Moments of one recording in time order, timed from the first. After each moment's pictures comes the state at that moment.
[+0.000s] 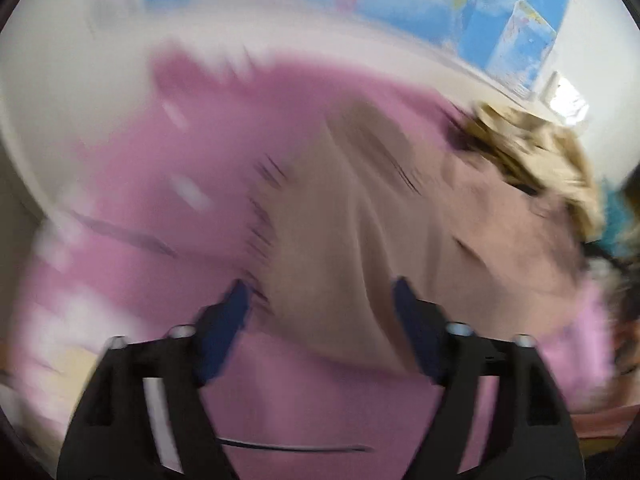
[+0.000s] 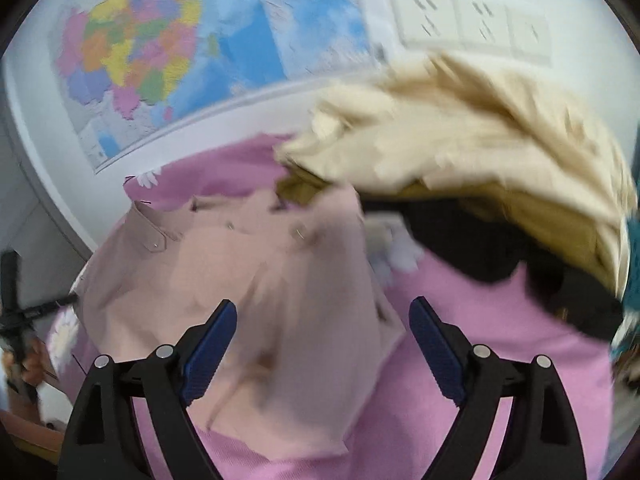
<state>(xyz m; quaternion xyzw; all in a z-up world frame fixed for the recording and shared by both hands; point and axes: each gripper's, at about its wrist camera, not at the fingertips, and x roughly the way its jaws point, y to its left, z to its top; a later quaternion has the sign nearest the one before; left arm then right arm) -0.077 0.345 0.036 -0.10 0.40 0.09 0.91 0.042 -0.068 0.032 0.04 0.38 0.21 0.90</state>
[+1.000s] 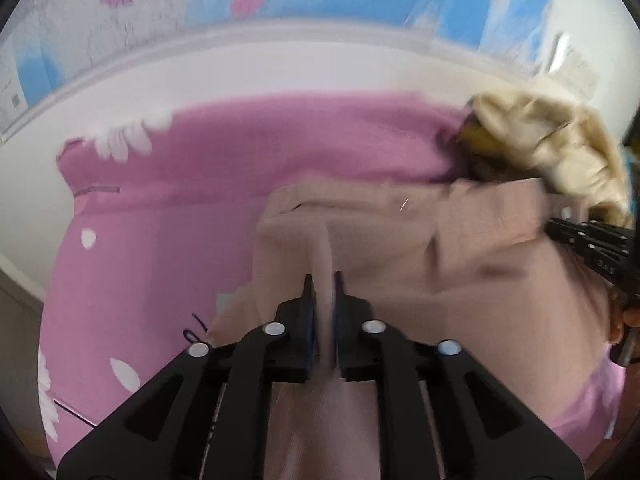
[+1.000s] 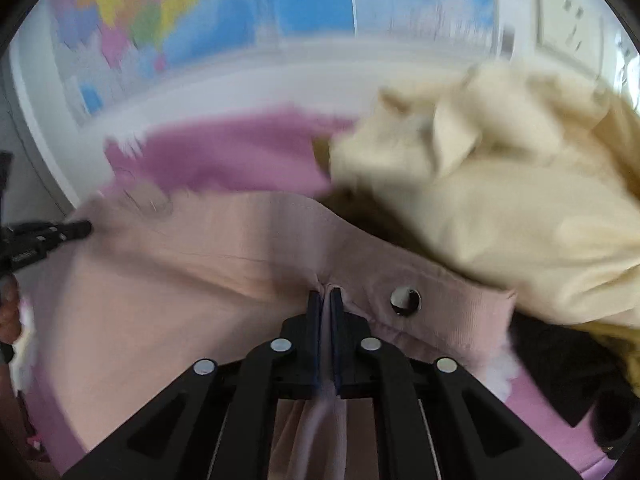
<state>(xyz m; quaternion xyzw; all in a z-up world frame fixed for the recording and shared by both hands) 0.102 0.322 0.016 -0.03 0.46 0.02 0.89 0.169 0.041 -0.013 -0.03 0.44 0.21 0.87</state>
